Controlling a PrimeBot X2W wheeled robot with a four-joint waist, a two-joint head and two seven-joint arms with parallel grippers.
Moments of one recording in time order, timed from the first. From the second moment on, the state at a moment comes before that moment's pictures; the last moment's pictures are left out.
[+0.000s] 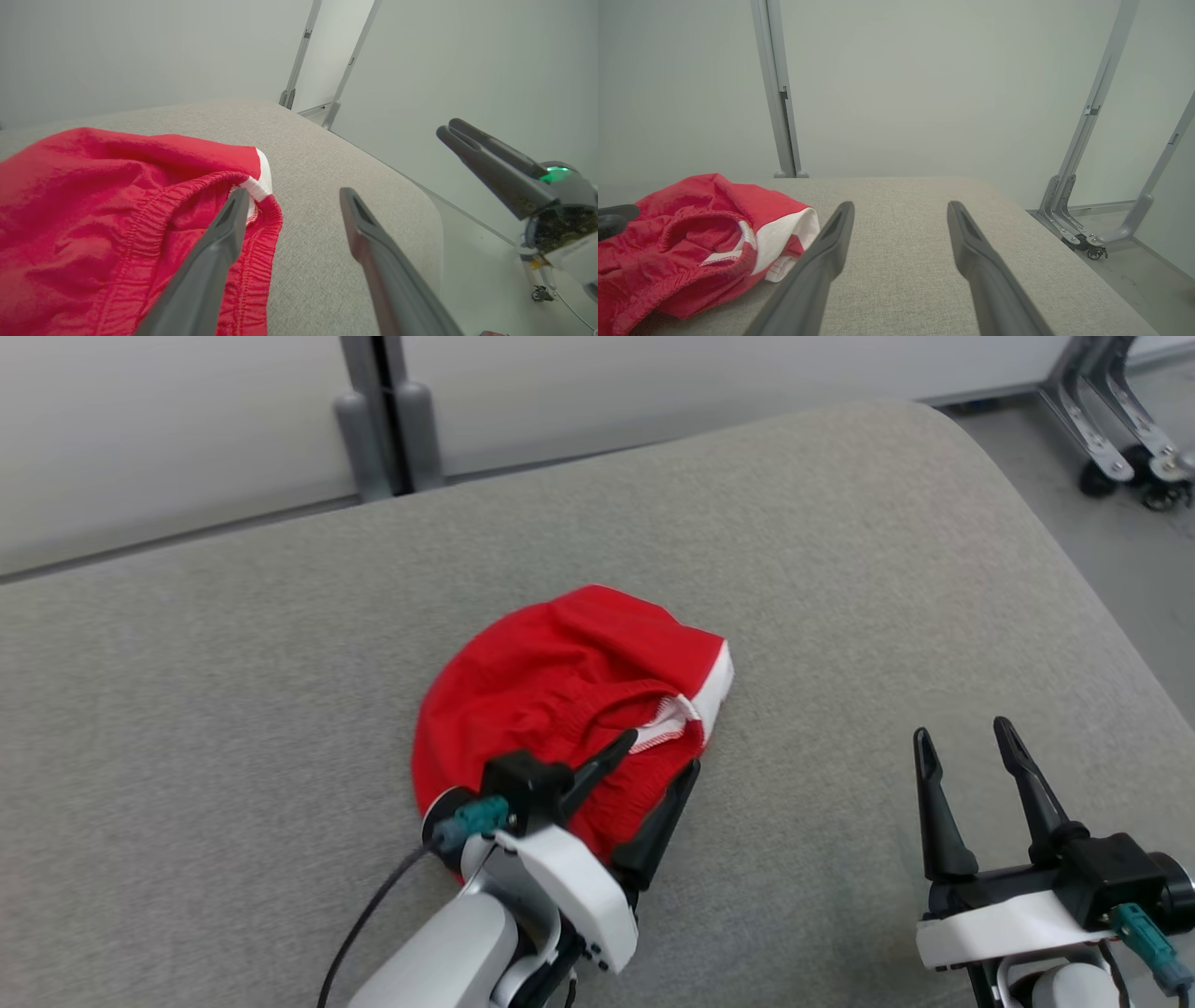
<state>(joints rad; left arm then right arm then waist) -0.37 0.05 -0.69 0.37 -0.53 -0.12 -0.15 -0.07 -0.05 0.04 0.19 0.03 0.13 -0.26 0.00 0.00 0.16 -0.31</state>
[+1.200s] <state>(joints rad) -0.65 0.05 -0.83 0.66 -1.04 0.01 -0.11 -0.11 -0.05 0.04 0.16 0.11 0.13 -0.26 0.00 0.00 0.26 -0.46</state>
